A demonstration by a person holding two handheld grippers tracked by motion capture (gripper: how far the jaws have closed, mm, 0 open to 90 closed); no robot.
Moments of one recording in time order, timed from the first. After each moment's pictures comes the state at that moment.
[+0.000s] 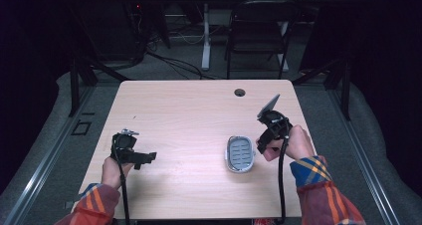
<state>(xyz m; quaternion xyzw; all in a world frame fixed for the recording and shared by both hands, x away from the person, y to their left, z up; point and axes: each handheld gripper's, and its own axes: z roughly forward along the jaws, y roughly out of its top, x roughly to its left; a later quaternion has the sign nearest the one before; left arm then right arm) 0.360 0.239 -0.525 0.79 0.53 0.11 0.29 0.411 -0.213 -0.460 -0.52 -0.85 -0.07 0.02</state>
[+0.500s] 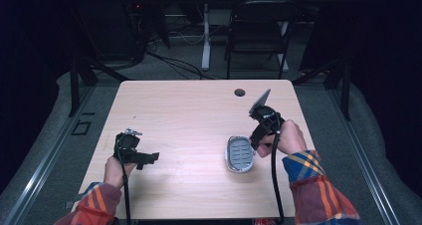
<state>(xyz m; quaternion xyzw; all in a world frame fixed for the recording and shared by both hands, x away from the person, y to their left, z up) 0.360 0.232 -0.525 0.79 0.53 0.11 0.29 0.418 -0.187 -0.445 -0.50 -0.86 -0.05 0.02</state>
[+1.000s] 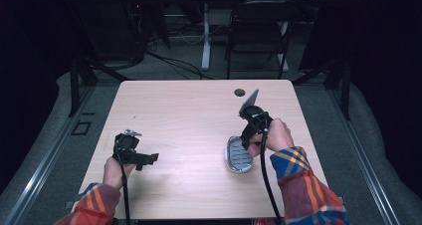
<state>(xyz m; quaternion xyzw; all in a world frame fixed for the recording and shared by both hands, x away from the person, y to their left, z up) 0.358 0.234 -0.526 0.79 0.53 0.11 0.28 0.431 -0.162 -0.459 -0.50 -0.86 -0.04 0.04</state>
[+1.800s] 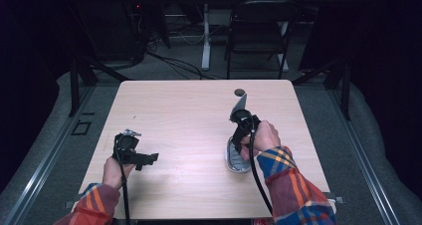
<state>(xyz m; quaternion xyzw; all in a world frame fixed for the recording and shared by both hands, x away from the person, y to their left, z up) 0.358 0.234 -0.524 0.80 0.52 0.11 0.29 0.442 -0.135 -0.483 -0.51 -0.86 0.01 0.05</state>
